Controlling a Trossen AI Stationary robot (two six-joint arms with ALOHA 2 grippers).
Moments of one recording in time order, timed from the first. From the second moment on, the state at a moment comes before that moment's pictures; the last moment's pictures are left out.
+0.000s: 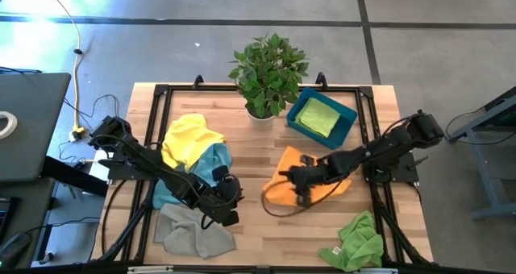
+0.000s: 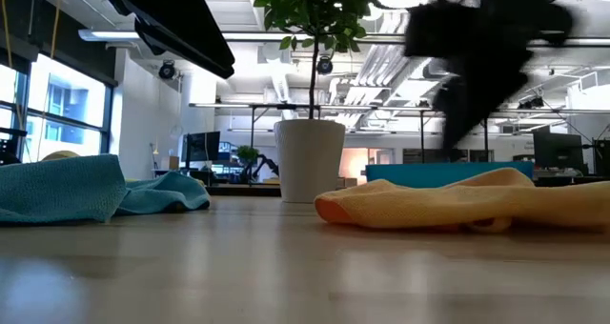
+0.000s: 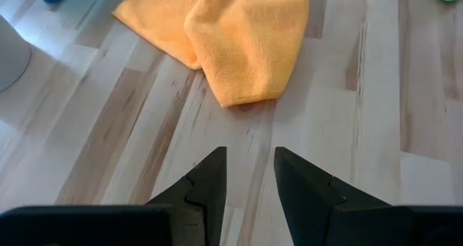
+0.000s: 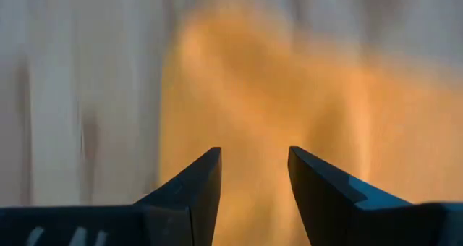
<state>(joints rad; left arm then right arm) -0.44 1.63 1.09 -0.44 -0.56 -0.63 0.32 1.54 0.90 -0.48 0.08 0.46</state>
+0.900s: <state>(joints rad) -0.44 1.63 1.09 -0.44 -0.56 -0.62 0.56 1.53 0.83 -0.76 0.09 0.65</state>
